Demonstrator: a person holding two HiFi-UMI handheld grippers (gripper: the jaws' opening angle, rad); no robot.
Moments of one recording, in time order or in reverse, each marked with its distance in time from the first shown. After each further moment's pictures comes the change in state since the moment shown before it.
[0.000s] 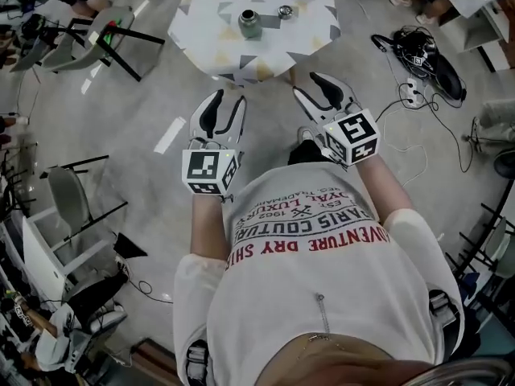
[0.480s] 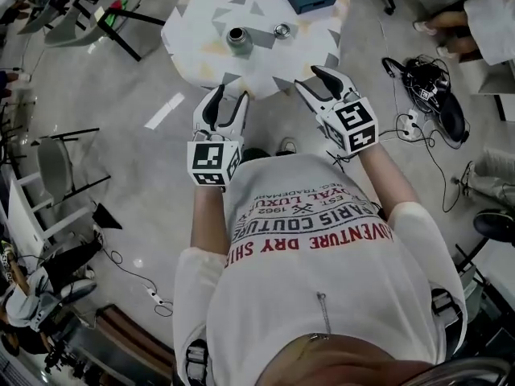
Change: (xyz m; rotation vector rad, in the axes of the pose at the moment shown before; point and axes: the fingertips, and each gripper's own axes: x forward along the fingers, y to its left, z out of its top) left arm 0.140 -0.009 0.002 -0.058 0.063 0.197; right arm 0.056 -0.150 0.000 -0.080 0.146 0.190
